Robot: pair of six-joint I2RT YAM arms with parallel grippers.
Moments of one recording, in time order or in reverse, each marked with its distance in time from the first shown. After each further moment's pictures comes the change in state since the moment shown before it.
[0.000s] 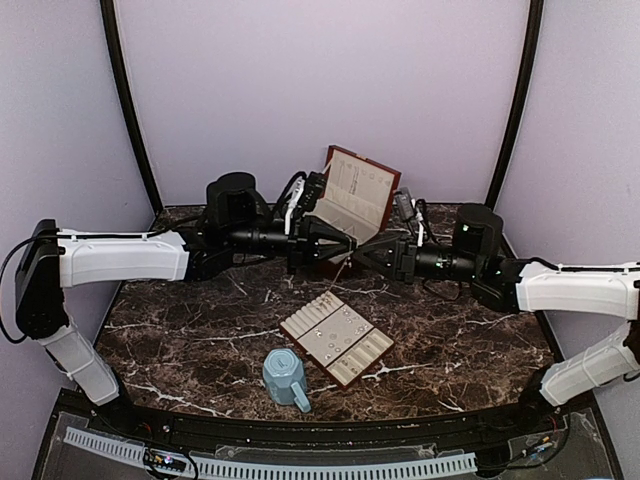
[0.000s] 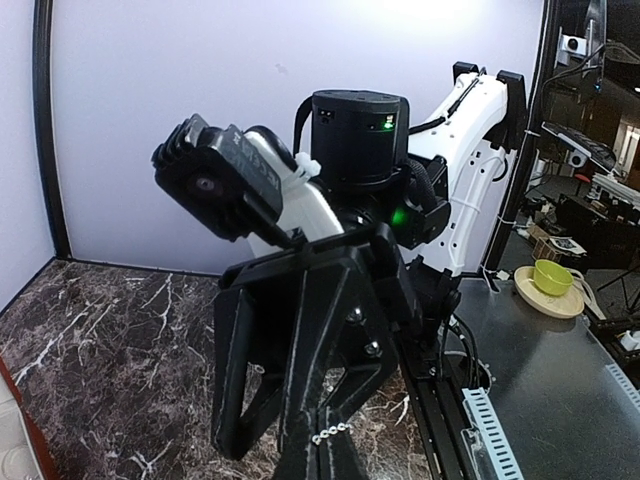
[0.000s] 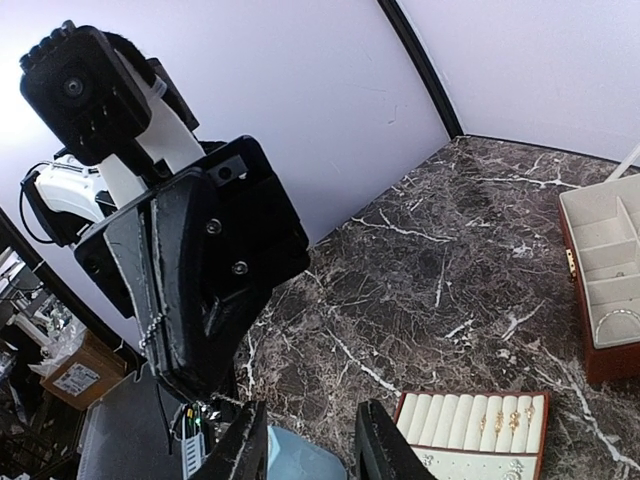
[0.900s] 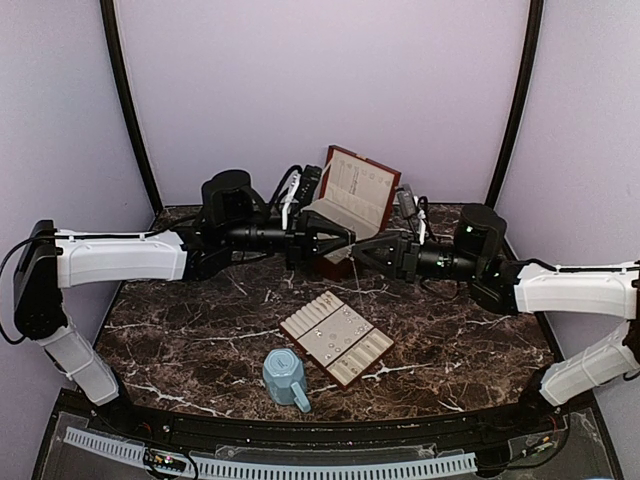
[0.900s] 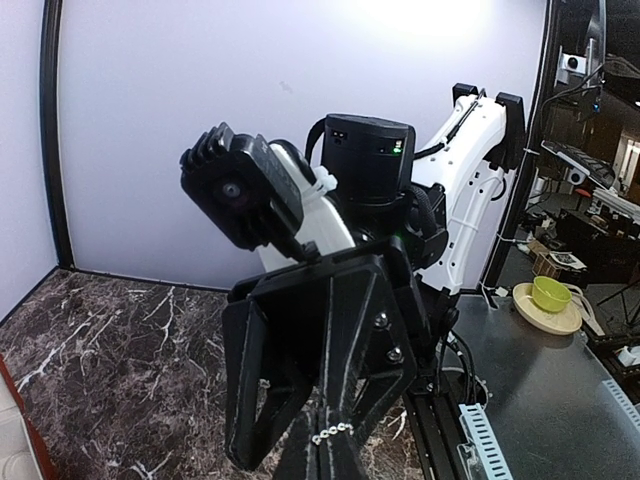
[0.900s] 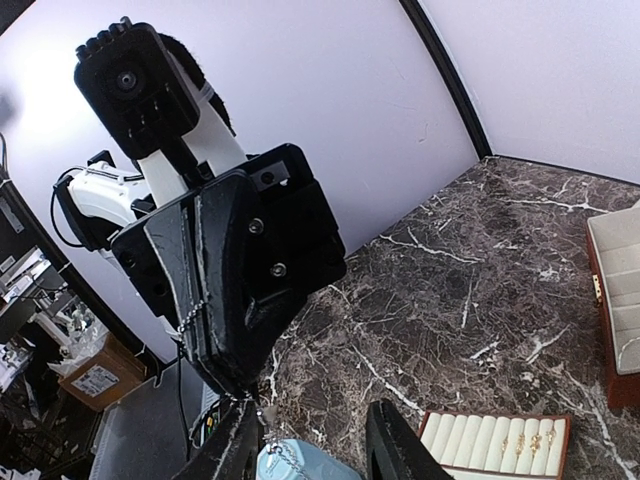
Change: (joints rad) left arm 0.000 -0.009 -0.004 0.045 -0.008 -0.047; right arm 0.007 0.014 -0.011 0.106 -0.041 0.038
